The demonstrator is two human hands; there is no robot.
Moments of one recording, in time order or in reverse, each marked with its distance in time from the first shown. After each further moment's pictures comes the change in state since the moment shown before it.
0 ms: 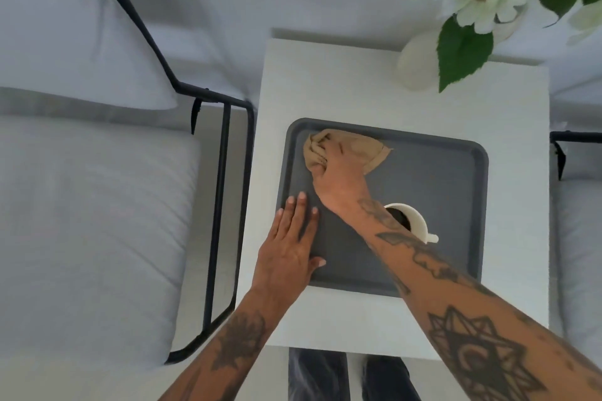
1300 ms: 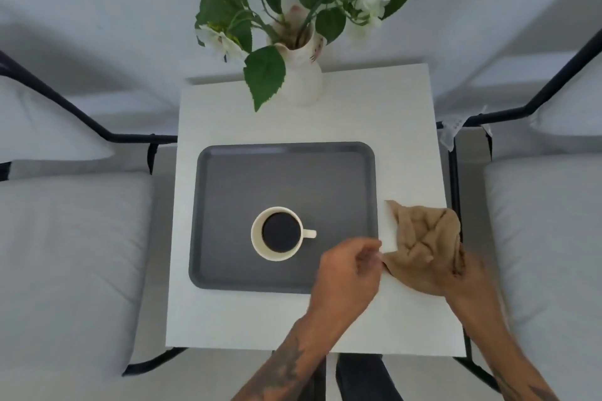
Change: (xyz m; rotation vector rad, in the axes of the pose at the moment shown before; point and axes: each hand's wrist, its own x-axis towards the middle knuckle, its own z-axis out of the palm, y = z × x) left_hand 0.055 0.281 -0.040 -0.837 -0.141 -0.347; right_hand -0.175 0.316 -0.159 0.435 0.121 0.500
